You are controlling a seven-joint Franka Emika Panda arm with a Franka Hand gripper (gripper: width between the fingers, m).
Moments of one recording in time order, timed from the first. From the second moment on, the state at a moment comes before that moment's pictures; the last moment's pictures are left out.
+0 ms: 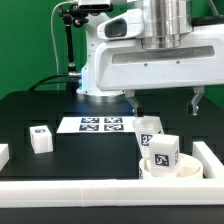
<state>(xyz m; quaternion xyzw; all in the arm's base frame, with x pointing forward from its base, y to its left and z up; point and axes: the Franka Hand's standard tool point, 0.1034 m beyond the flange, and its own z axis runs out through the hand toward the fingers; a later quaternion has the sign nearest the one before) 0.616 0.058 0.109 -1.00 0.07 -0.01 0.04</state>
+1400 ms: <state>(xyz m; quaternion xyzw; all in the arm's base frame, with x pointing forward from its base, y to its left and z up) 0.607 0.033 0.098 -0.94 -0.33 -0.01 0.00</state>
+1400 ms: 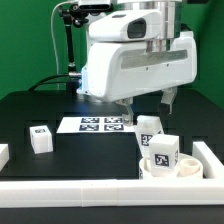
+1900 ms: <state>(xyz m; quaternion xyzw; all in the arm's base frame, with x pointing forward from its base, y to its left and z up) 0.604 0.046 0.100 -0.95 -0.32 -0.01 0.00</state>
